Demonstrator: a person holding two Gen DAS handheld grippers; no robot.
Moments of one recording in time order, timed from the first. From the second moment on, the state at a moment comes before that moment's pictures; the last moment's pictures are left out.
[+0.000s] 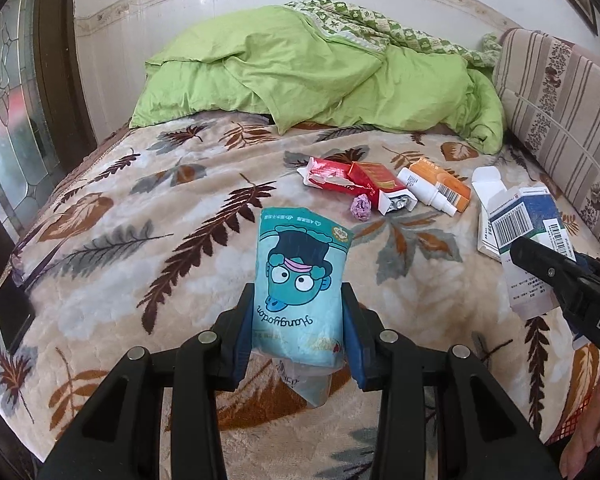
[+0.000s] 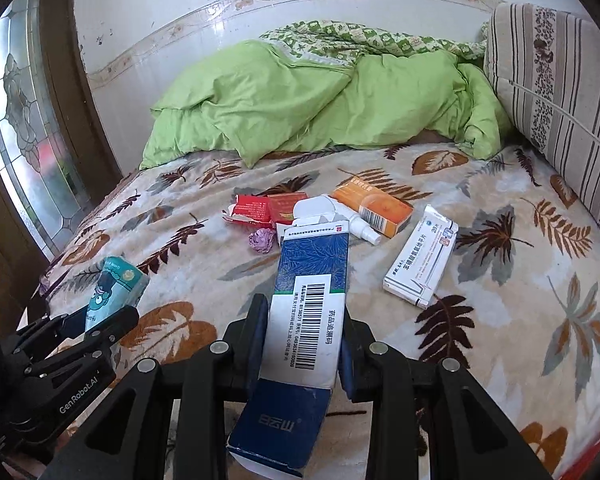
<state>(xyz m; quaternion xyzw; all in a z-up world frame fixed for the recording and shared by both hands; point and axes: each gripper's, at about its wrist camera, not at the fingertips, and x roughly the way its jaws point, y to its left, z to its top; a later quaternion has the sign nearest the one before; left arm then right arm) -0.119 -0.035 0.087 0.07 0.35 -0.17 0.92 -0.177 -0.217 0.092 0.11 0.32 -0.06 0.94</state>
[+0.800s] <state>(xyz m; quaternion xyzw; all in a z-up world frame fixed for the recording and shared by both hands) -0.108 -0.039 0.083 0.07 0.36 -0.17 0.92 -0.172 -0.197 0.093 0.04 0.31 -0.07 0.95</state>
